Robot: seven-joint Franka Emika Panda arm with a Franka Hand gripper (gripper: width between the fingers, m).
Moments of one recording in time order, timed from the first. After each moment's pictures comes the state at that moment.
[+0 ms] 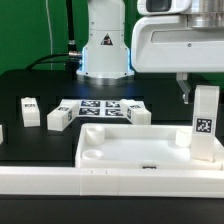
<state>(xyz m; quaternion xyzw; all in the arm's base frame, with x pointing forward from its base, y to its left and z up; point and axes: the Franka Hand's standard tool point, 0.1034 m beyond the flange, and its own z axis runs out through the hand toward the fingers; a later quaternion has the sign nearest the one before) 0.625 0.100 0.112 -0.97 0.24 0.01 0.05</state>
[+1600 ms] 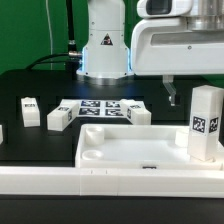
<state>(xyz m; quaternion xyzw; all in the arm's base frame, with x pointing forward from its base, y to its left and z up) 0.622 0.101 0.108 -1.00 0.08 0.00 0.03</state>
